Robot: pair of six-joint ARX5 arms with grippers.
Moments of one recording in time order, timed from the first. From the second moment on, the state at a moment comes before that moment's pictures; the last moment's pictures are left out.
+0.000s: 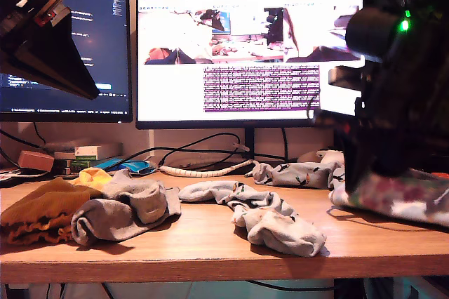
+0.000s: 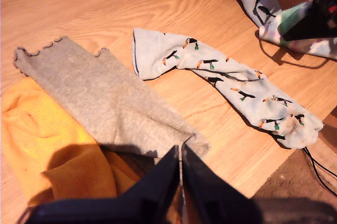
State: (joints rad) left arm -0.35 1.15 0.79 -0.38 0.37 0.06; right arm 0.30 1.67 1.05 -0.53 -0.12 0.13
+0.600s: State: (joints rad) left arm -0.35 1.15 0.79 -0.38 0.37 0.07; right arm 0.30 1.64 1.31 -0.57 -0.09 0.03
